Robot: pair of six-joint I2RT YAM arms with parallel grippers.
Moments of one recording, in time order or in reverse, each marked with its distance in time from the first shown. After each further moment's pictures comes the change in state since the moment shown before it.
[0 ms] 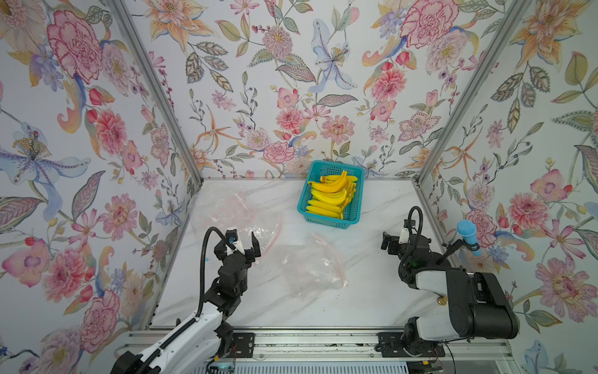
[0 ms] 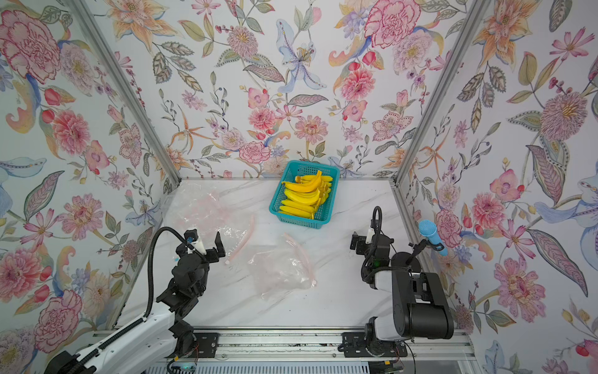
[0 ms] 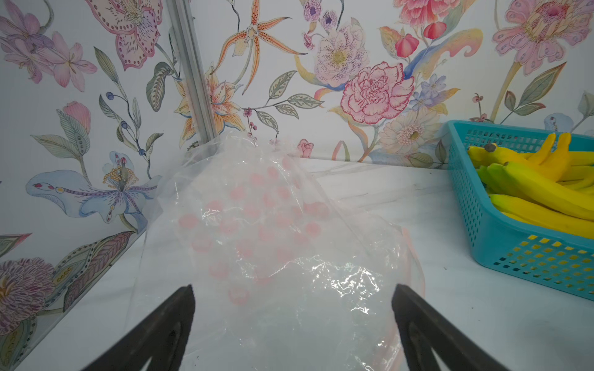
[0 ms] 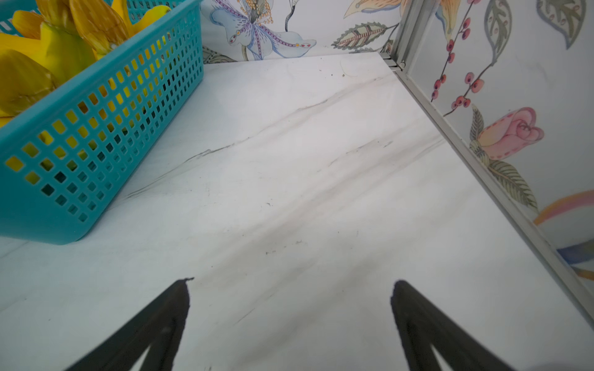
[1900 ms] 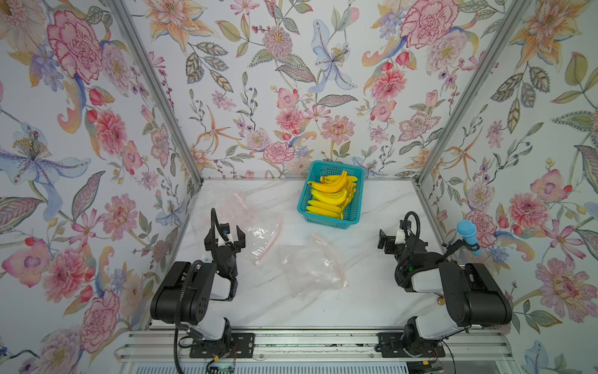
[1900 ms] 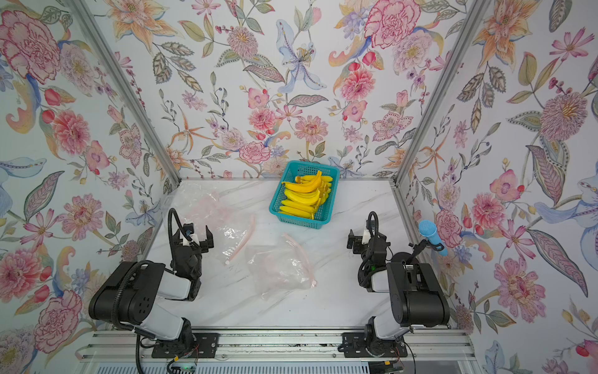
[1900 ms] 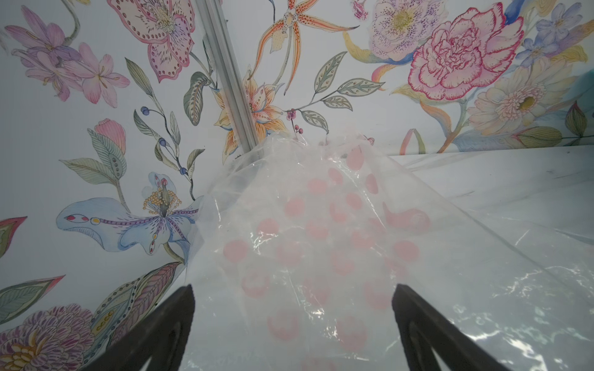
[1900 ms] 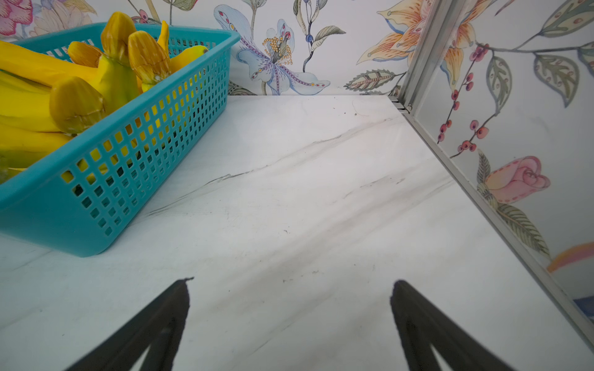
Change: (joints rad) left arm 0.374 0.721 -0.045 0.866 0.275 0.241; right arm 0.045 0.060 -0.049 0.215 0.023 -0.040
